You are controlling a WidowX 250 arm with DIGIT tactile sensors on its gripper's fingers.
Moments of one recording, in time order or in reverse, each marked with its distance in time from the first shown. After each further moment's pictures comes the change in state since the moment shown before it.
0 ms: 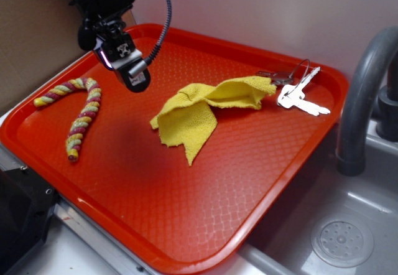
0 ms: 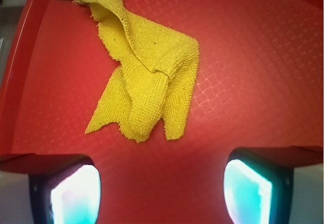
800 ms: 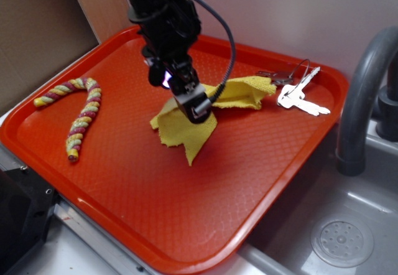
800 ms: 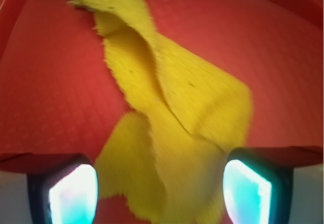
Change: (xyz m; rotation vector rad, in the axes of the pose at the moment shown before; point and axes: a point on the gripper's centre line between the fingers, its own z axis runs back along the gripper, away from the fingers) arm 0.040 -0.040 -0.056 0.111 -0.005 -0.161
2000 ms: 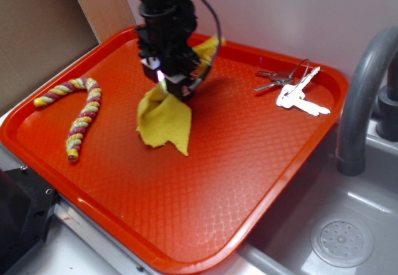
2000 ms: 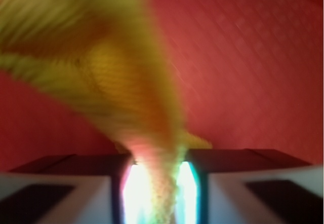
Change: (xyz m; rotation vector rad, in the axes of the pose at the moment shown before) arm -0.004 0.066 -0.015 0.121 0.129 0.328
